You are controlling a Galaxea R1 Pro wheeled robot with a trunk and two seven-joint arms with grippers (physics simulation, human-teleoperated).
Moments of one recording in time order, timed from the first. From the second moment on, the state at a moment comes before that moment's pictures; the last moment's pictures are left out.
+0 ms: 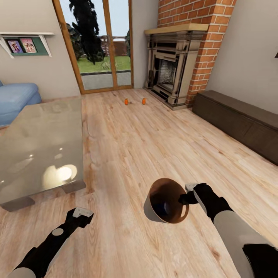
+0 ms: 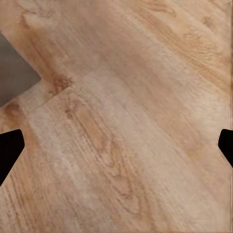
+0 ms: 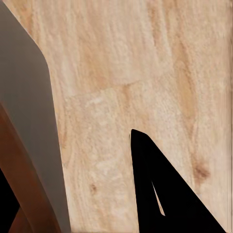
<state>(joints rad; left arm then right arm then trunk) -0.48 0.21 -0.17 -0.67 -0.01 -0.02 -0.12 -0.87 -0.10 0.06 -0.54 0.13 0.76 0.25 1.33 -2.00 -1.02</state>
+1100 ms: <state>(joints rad) -0.48 0.20 -0.17 -0.66 -0.02 -0.04 -0.11 -0.86 -0.06 0.06 -0.54 0.14 0.76 0.25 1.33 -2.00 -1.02</state>
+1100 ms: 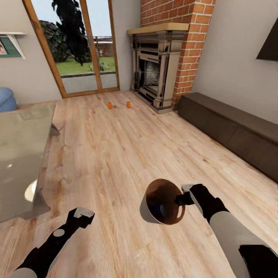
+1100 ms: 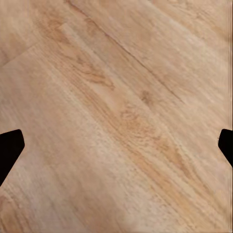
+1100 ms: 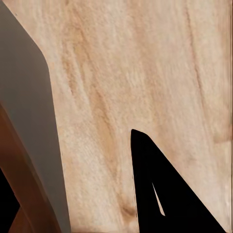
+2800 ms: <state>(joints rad) -0.49 0.21 -0.17 -0.62 0.15 -0.04 -0.13 -0.72 -0.15 0.04 -0.54 0.13 0.59 0.25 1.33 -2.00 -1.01</state>
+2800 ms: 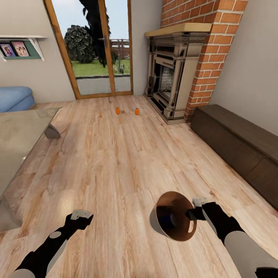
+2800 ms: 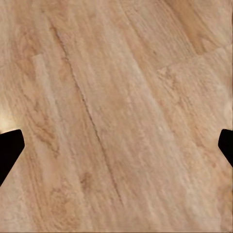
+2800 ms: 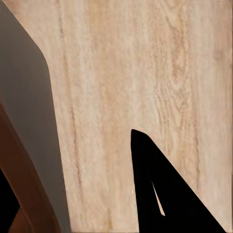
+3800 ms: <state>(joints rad) -0.49 0.21 -0.18 -0.62 0.21 -0.04 -0.12 -0.62 -0.17 -0.14 -0.53 0.13 0.30 0.32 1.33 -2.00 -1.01</state>
